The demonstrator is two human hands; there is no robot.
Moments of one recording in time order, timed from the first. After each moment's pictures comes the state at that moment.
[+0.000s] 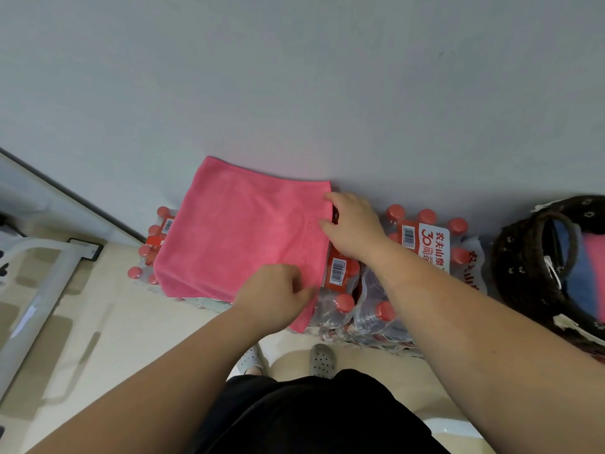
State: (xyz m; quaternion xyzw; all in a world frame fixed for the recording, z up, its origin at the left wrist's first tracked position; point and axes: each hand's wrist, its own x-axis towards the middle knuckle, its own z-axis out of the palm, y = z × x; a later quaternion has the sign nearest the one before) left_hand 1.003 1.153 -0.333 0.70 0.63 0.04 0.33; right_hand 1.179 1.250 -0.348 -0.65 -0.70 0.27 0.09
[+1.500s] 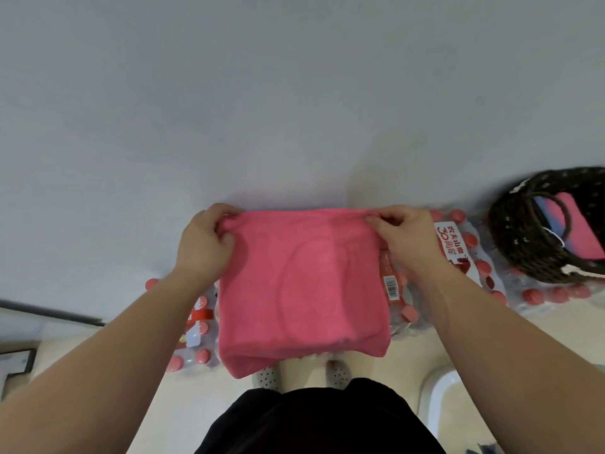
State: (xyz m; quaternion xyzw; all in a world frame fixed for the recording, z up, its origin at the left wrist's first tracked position) left_hand 0.815 1.345 -0.336 0.71 0.56 0.26 0.33; right_hand 1.119 1.241 -0.306 -0.76 -0.36 0.28 0.46
